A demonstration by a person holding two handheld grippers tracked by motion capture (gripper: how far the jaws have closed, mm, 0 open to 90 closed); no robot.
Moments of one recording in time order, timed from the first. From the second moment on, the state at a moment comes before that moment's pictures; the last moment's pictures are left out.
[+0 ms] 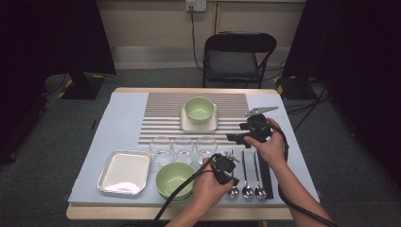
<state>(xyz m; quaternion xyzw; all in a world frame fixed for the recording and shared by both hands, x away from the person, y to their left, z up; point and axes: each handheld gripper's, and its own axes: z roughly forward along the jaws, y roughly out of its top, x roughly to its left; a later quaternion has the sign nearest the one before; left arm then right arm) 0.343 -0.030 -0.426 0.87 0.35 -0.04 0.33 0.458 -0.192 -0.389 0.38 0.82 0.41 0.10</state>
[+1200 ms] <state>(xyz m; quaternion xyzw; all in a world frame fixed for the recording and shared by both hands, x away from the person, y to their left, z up) 0.334 -0.030 -0.441 0.88 0.35 -0.05 0.31 0.451 -0.188 -0.405 0.38 0.82 0.41 0.09</state>
